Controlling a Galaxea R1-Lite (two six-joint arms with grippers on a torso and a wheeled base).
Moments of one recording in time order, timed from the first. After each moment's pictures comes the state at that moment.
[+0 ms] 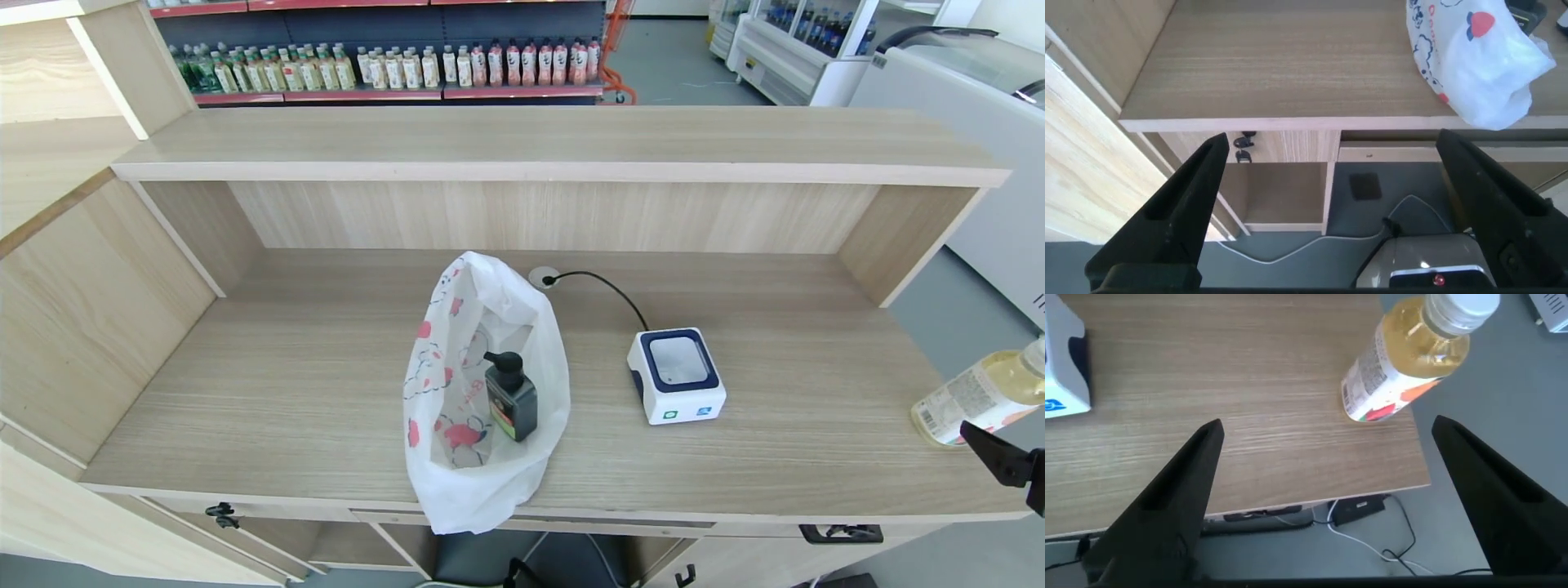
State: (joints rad) left arm -0.01 0.00 0.00 0.04 -0.04 0.03; right arm -0.34 1.16 -0.15 -0.78 0.08 -0.21
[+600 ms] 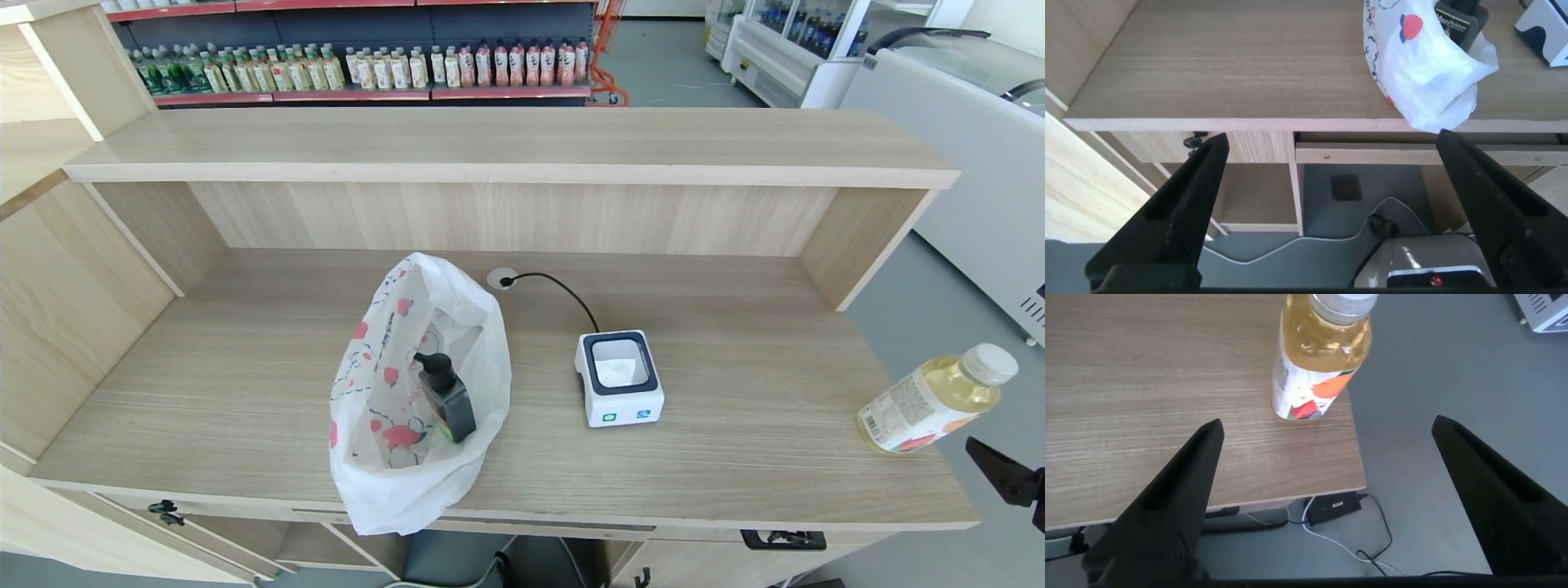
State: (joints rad) left arm -0.01 0.00 0.00 0.04 -0.04 0.03; right arm -0.36 1.12 -0.11 -0.78 0.08 -0.22
